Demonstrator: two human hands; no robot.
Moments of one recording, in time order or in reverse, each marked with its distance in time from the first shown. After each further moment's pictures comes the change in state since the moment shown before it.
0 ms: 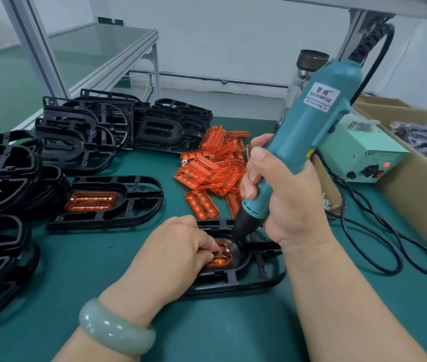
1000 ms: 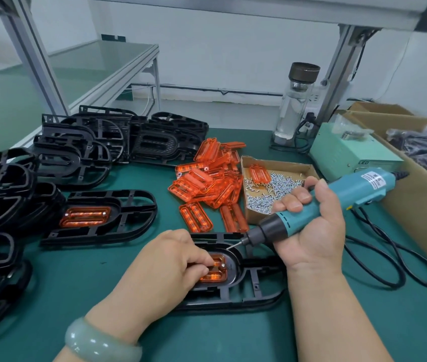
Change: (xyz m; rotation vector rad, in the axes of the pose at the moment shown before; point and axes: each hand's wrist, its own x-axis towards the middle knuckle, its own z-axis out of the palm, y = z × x) left_hand 0.001 -0.002 0.000 -0.048 -0.016 0.016; right_hand -0.010 0.010 -0.047 0.580 0.461 0.076
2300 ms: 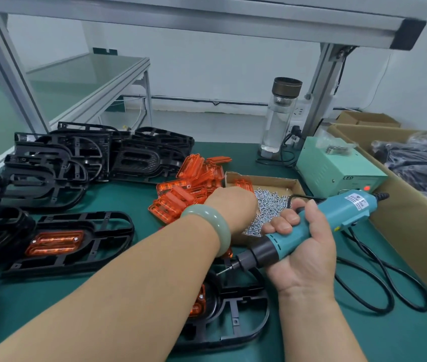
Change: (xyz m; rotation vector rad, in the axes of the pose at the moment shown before) left_hand 0.168 0.075 0.032 0.552 -0.344 0.119; right_hand 0.014 -0.009 -0.006 0.005 0.102 0.008
